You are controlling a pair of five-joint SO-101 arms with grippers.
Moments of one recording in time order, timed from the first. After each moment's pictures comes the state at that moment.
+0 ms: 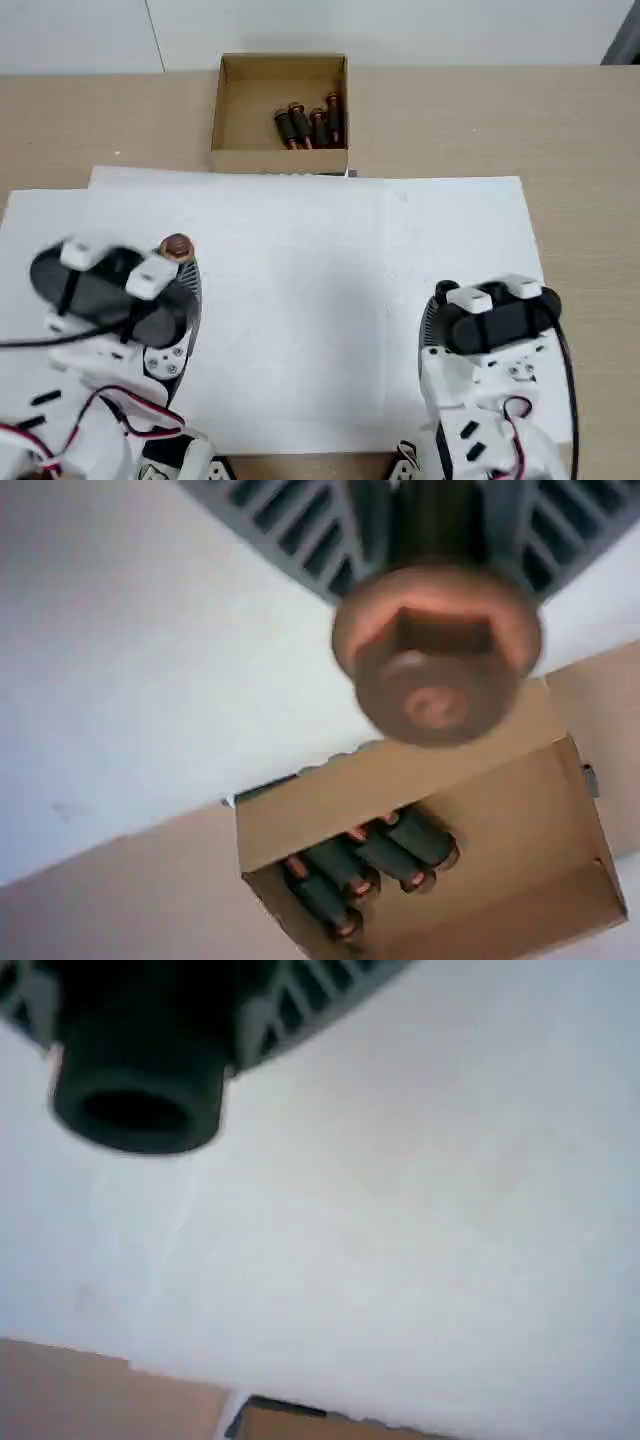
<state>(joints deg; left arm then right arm) 10.5 -81.2 29.2 82.1 -6.0 -8.4 -103.5 54.2 81.9 1.9</state>
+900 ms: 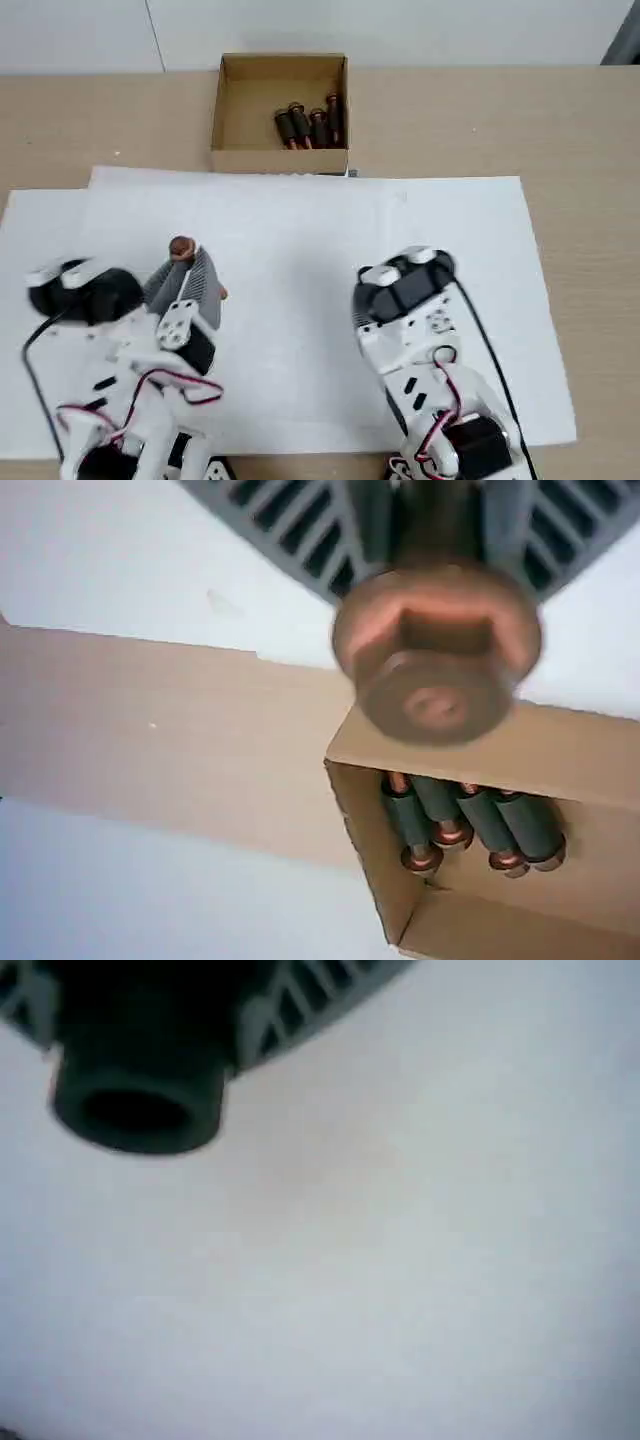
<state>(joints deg) 8.8 -103.5 69.6 58.2 26.5 -27.3 -103.4 80.5 56.7 0.7</state>
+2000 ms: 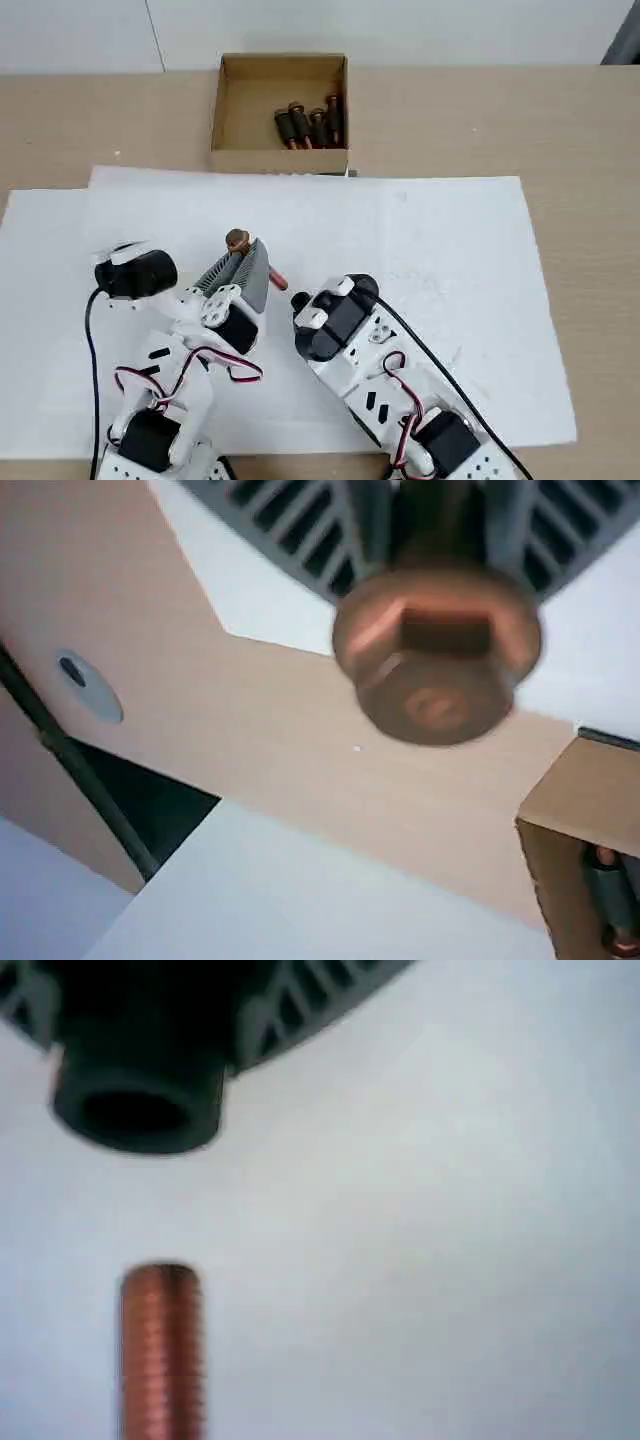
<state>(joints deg) 18.2 -103.4 87.7 36.7 41.9 -42.7 -103.4 90.5 44.7 3.6</state>
